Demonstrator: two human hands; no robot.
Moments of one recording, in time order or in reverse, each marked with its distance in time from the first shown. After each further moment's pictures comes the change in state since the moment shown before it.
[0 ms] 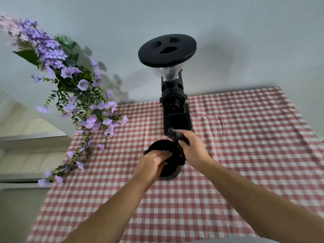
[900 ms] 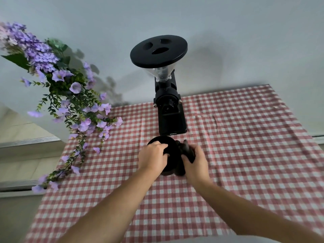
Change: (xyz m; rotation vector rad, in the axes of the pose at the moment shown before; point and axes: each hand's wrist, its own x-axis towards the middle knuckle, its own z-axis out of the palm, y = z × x) left_hand 0.036 0.026 0.000 0.248 -0.030 -0.275; right_hand -0.045 0.029 0.015 0.236 0.265 0.161
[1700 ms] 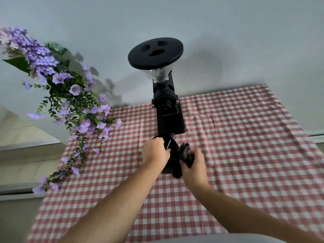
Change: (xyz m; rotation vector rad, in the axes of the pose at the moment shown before) left_hand 0.013 0.024 -0.008 -0.062 -0.051 -0.251; right_hand -0.012 0.012 -0.001 -0.069 0.035 0.034
